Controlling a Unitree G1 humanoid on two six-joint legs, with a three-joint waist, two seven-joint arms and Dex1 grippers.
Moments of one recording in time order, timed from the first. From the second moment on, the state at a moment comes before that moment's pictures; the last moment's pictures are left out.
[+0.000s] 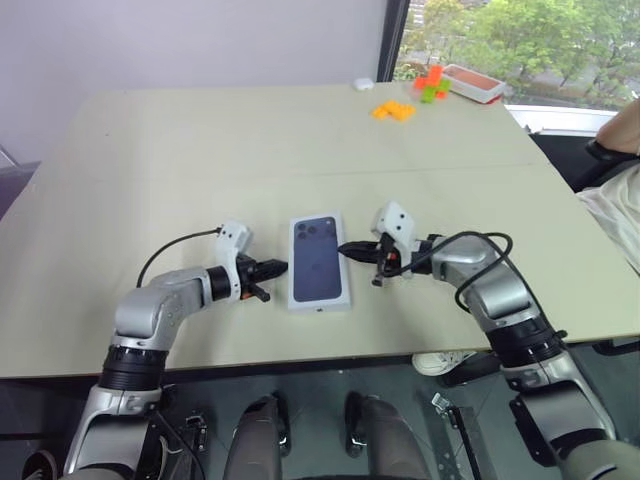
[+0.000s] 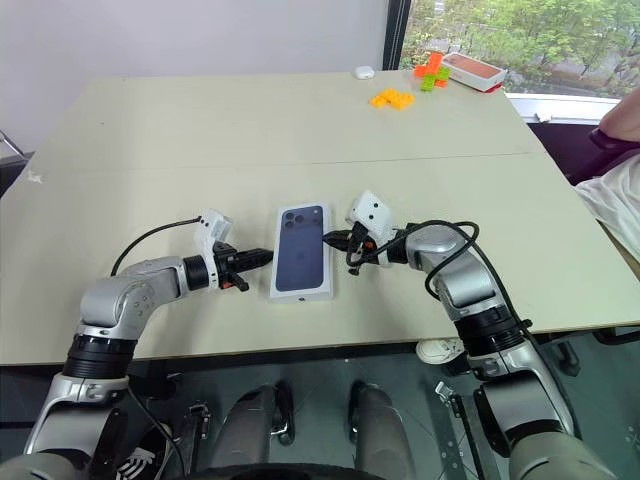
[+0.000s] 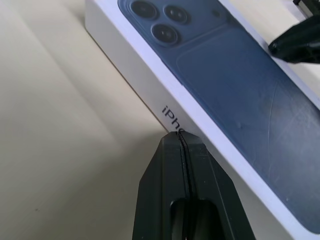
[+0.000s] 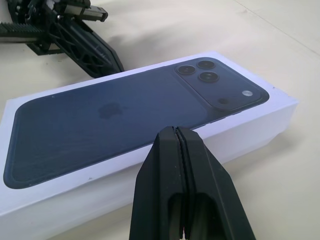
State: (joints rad) left arm -0.43 0.44 0.03 0.01 -0.53 0.87 -0.72; right arm -0.58 -0.49 0.22 0.09 0.21 0.40 0.94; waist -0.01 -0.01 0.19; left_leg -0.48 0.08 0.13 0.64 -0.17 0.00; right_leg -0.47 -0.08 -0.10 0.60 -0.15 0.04
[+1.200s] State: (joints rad) left arm -0.67 0.32 0.10 0.17 -0.54 0.75 -0.67; right arm -0.71 -0.36 0.15 0.35 0.14 0.36 0.74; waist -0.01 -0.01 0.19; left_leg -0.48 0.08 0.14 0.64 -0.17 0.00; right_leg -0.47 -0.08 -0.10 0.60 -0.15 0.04
